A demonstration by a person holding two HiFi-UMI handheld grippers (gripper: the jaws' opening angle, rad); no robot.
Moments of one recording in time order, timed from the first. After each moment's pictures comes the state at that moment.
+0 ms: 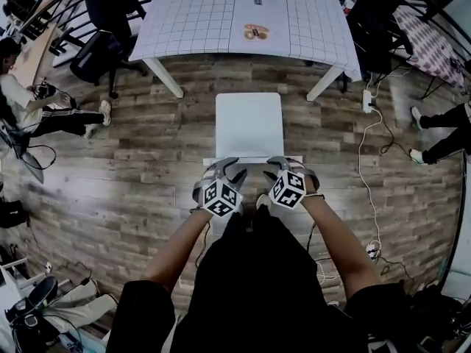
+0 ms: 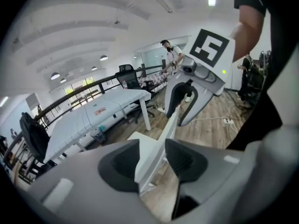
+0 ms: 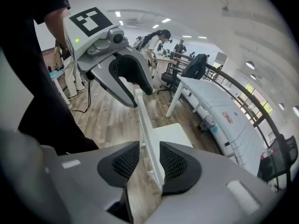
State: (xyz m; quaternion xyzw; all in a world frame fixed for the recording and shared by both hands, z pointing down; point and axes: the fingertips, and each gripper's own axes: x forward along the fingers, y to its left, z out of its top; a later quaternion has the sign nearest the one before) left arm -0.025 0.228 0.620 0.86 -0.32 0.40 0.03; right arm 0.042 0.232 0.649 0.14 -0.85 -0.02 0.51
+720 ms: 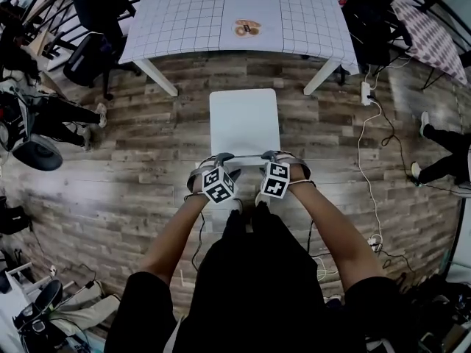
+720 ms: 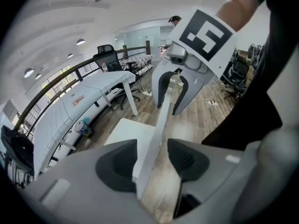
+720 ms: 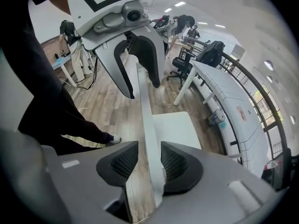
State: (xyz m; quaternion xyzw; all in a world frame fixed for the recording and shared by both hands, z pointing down) left arm -0.014 0.211 0.714 0.84 -0.20 0.50 0.04; right arm 0.054 0.209 0.740 0.08 -0.81 -0.04 0.58
